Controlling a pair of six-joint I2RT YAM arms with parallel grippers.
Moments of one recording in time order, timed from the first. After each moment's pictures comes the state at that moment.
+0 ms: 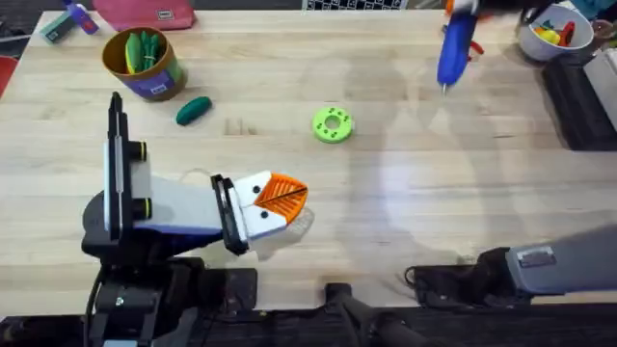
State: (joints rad) left arm -0.02 0.01 0.01 -0.14 1.22 0.03; right arm -0.04 1.68 1.60 -0.84 -0.14 0.02
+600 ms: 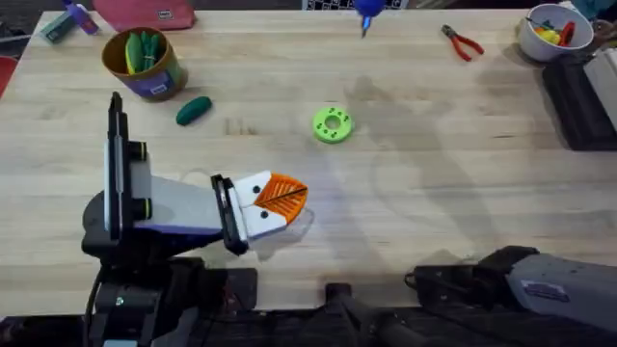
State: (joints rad) left arm -0.02 0.01 0.01 -0.14 1.22 0.03; right arm 0.40 1.36 1.55 -0.45 -0.18 0.13
